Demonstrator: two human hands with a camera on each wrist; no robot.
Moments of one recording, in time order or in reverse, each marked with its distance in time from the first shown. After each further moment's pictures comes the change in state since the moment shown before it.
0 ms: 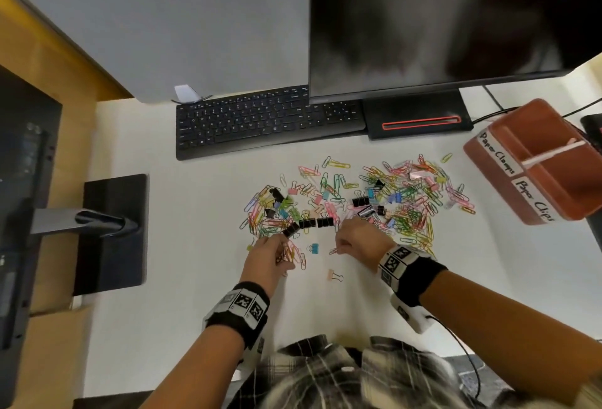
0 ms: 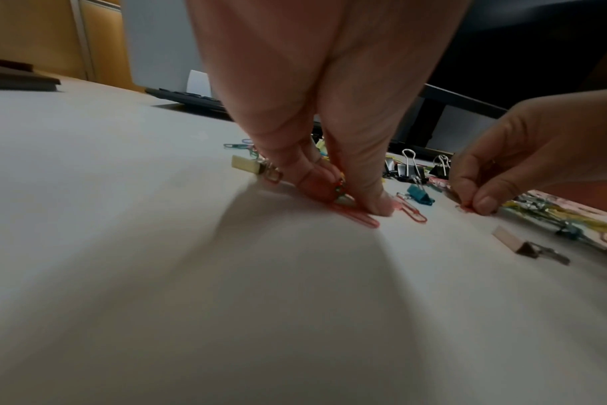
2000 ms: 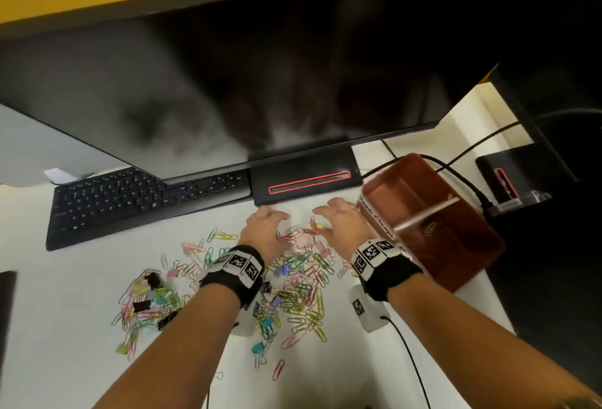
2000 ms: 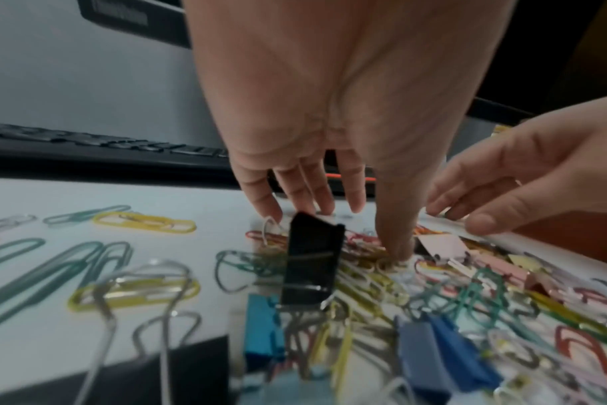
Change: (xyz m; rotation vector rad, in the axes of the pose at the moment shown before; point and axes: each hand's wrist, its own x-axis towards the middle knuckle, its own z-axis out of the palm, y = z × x) left_hand 0.156 0.252 0.061 0.304 -0.117 0.124; right_hand -0.022 0.204 -0.114 0.218 0.342 0.237
